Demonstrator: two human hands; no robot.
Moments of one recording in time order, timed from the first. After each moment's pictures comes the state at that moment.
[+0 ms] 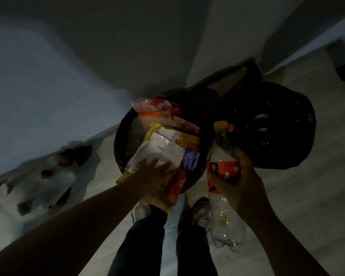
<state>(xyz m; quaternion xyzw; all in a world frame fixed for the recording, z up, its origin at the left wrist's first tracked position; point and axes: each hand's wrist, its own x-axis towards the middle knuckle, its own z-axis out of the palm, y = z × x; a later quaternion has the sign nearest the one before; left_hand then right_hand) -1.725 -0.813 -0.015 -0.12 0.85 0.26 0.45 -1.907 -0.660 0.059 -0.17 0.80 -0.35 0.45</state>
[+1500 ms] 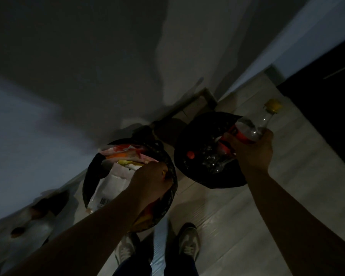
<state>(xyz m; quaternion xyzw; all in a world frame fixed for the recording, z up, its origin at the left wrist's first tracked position) -1.859 -0.820 0.052 -0.34 0.84 0.37 0.19 -2.065 -0.691 0.060 0.03 0.89 -0.43 0.17</state>
